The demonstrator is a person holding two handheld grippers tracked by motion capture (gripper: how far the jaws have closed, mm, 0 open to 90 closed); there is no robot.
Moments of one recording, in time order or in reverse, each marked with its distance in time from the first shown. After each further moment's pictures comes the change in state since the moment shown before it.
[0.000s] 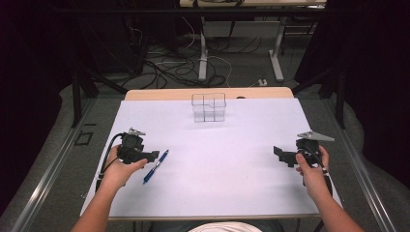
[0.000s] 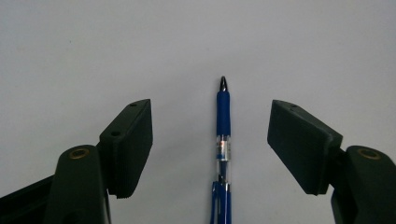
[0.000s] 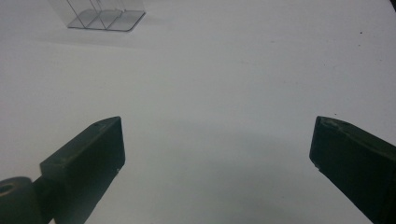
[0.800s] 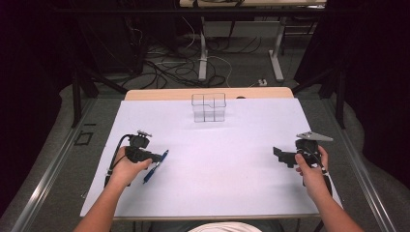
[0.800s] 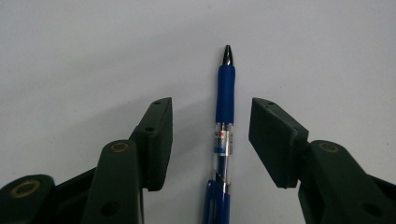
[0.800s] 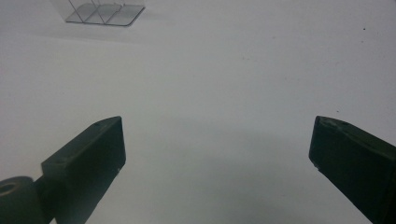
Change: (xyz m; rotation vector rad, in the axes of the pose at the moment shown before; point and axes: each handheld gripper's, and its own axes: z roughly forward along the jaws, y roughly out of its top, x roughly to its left) left arm 0.002 0.006 0.033 0.129 -0.038 -0.073; right arm 0.000 -0.001 0.002 0.016 0.000 -0.007
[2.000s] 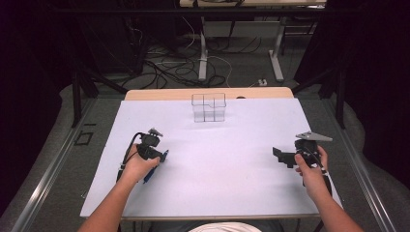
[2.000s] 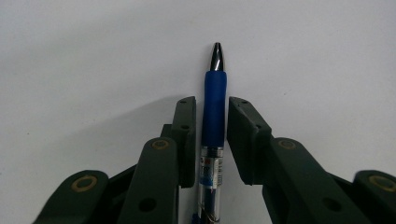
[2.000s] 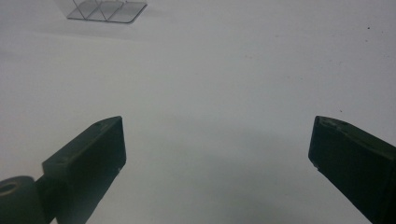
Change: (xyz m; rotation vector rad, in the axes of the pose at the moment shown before) left arm -0.010 0.016 0.028 0.127 0.029 0.043; right arm 0.000 0.000 0.001 0.002 0.006 -0.021
